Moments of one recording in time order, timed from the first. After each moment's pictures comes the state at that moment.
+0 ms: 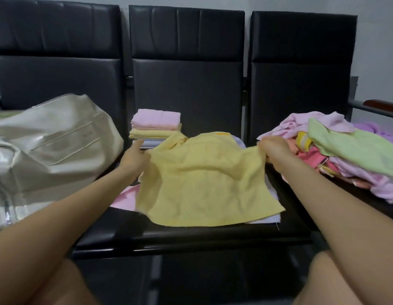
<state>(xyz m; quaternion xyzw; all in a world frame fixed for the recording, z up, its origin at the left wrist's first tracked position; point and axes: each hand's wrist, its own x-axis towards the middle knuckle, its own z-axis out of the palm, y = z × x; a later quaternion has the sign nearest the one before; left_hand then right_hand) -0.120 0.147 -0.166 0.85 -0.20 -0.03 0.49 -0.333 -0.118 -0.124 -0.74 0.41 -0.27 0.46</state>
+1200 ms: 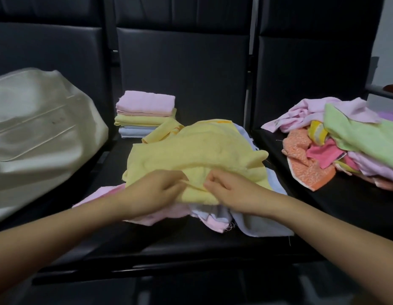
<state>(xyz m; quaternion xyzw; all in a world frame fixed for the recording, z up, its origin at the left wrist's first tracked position) -0.185 0.133 -0.189 0.76 -0.57 -0.09 0.29 -0.329 -0.029 -0.173 -0.93 0.08 -0.05 0.35</state>
